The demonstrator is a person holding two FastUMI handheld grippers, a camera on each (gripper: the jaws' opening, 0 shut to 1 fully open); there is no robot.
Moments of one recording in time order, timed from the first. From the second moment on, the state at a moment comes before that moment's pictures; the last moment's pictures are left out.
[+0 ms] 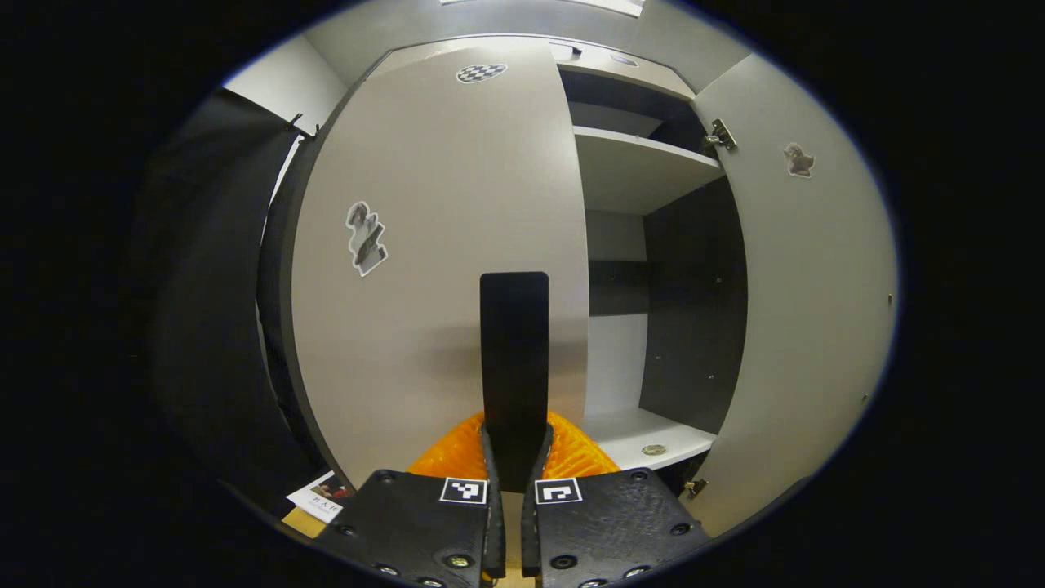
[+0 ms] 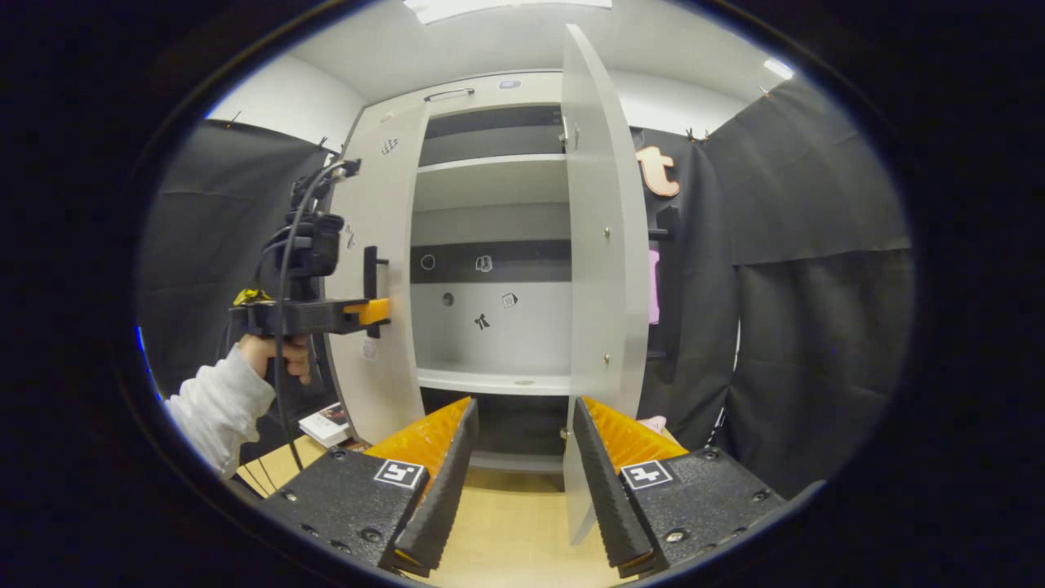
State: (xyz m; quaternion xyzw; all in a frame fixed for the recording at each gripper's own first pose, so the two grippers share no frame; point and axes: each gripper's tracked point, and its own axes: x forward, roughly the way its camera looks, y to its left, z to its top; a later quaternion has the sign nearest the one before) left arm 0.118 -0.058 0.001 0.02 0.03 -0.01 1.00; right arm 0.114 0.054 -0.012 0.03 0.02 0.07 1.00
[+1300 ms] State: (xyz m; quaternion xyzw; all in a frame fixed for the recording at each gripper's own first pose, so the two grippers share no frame) left arm 0.021 0.053 0.010 0.00 0.00 0.04 1.00; right arm 0.134 0.093 -0.015 0.01 0.02 0.07 1.00
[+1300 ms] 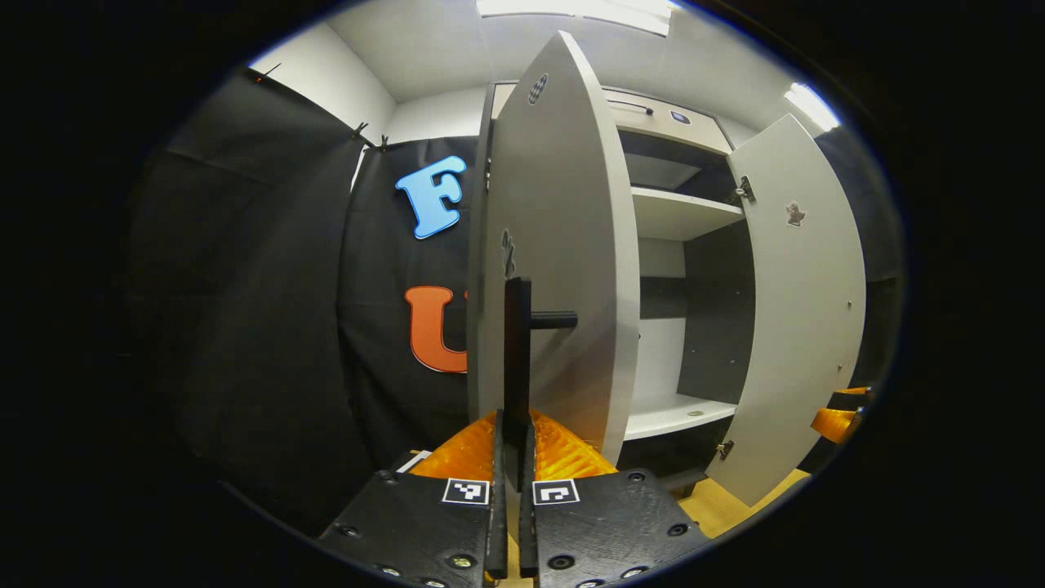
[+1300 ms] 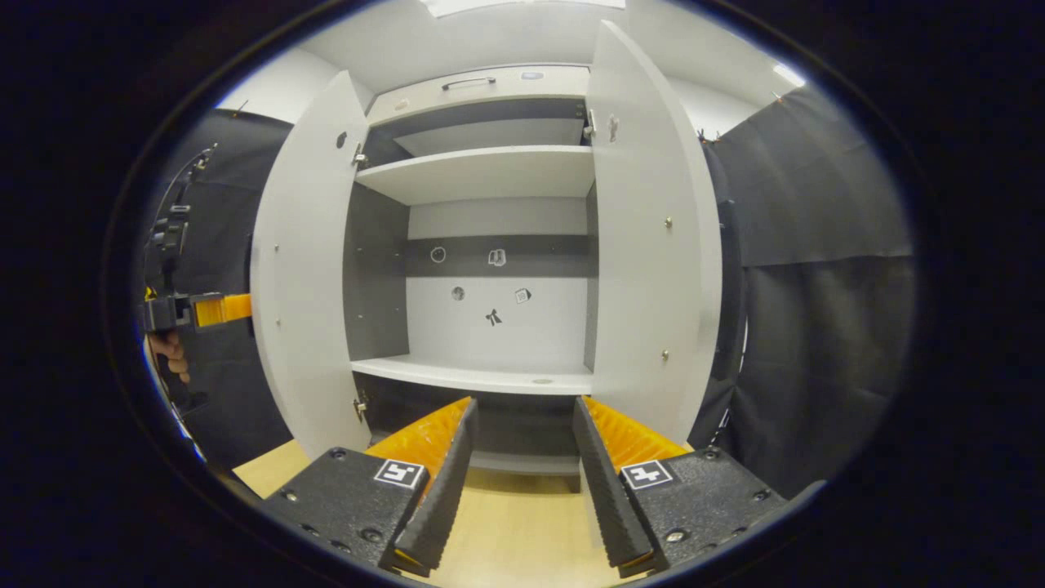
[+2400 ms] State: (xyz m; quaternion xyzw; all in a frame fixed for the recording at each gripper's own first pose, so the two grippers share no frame) left arm -0.024 0.129 0.003 0.07 -0.01 0.04 1.00; right arm 0.150 0.117 -0.023 -0.01 0.03 0.07 1.00
